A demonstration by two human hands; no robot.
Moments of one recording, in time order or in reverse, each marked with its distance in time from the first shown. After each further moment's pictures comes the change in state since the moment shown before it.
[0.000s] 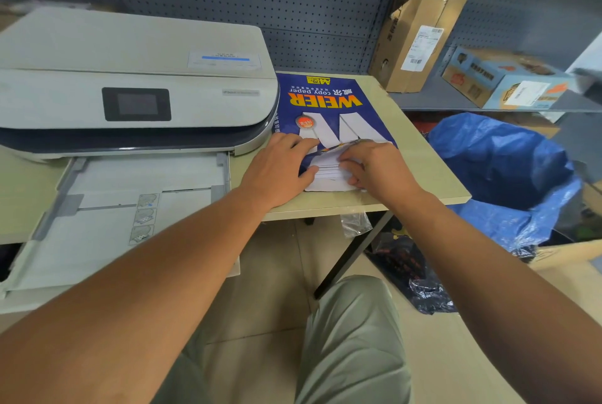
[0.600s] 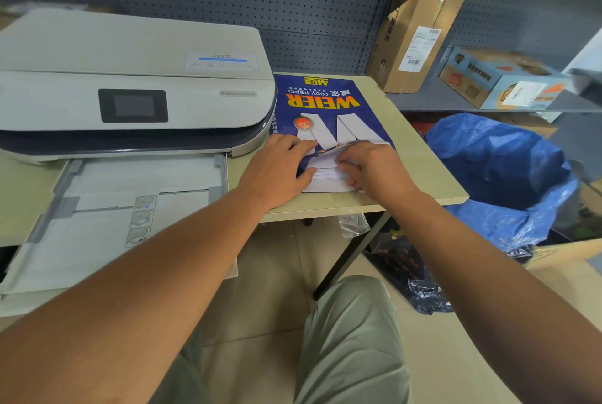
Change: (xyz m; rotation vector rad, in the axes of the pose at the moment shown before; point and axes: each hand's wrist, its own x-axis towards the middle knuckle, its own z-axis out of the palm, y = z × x) left_hand 0.000 0.000 0.000 0.007 -0.011 0.005; right_hand -0.004 -0.003 -0.002 0.072 0.057 -0.022
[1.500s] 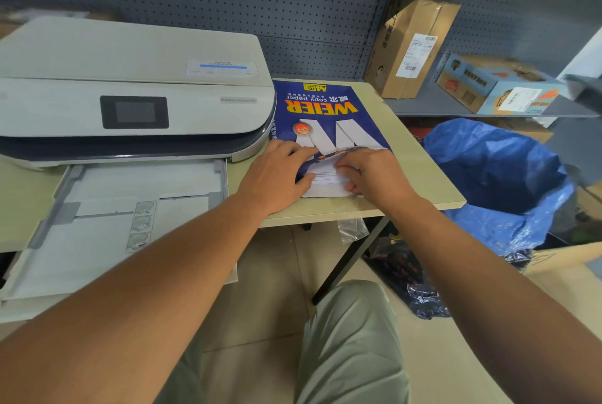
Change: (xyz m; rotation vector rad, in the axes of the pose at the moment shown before) left_hand -0.001 0.001 -0.001 -0.012 0.003 0.012; right_hand 0.000 0.001 0.000 0.041 -0.004 0.043
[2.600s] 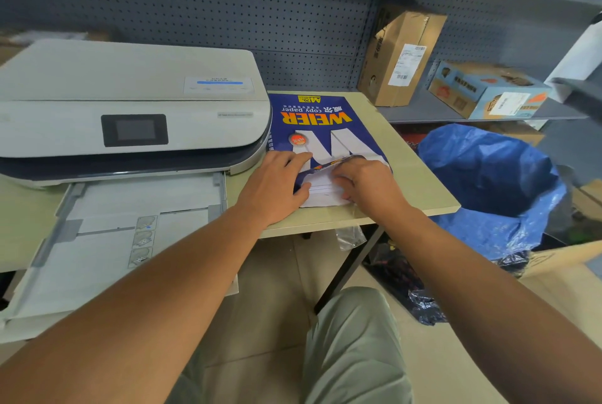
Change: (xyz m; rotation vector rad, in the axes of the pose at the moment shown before) left_hand 0.001 0.001 0.002 -0.005 0.010 -0.014; right_hand -0.002 -0.007 -0.001 -0.137 -0.017 0.001
